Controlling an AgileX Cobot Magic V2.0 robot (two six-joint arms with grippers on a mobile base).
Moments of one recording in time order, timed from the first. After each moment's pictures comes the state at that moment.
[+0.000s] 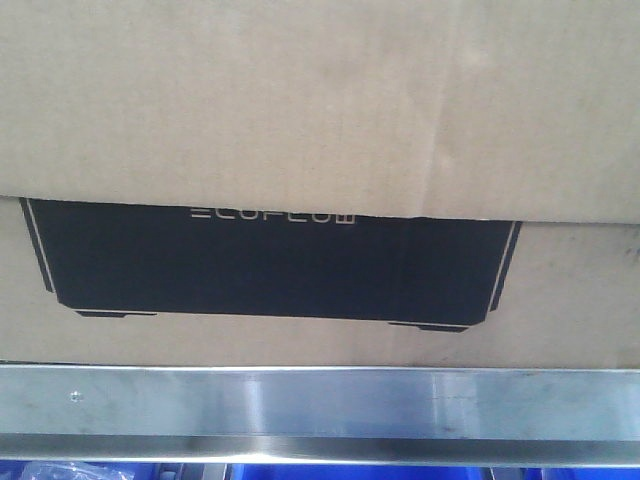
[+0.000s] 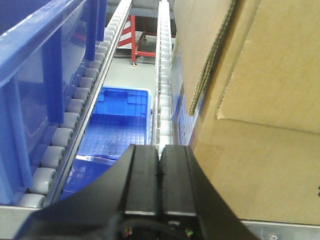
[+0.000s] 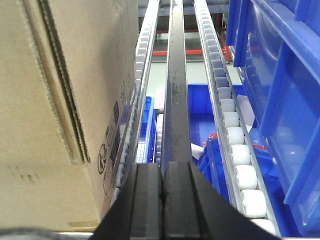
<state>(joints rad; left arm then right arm) -0.11 -0.01 0.03 -0.02 0.12 -0.05 0.01 -0.01 0.03 0.09 0.16 0.02</state>
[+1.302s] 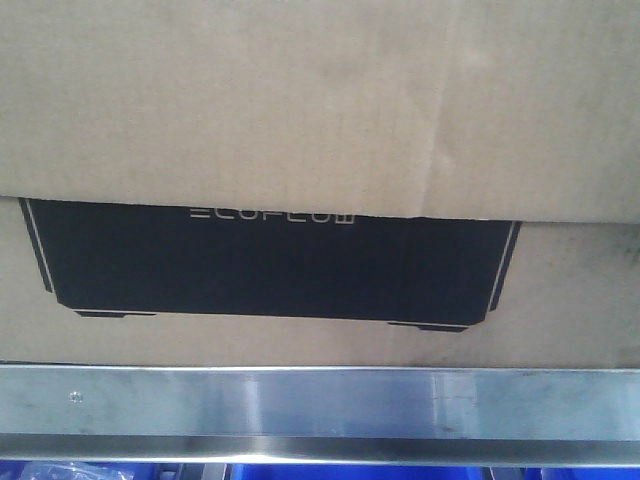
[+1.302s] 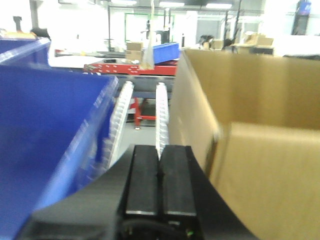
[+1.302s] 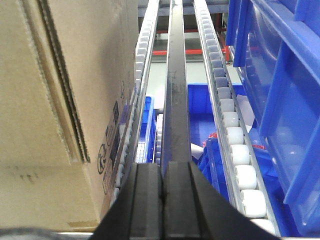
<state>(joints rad) -0.11 0.08 -0.36 0.08 0.20 -0.05 0.01 -0.01 0.03 0.09 0.16 0.02</state>
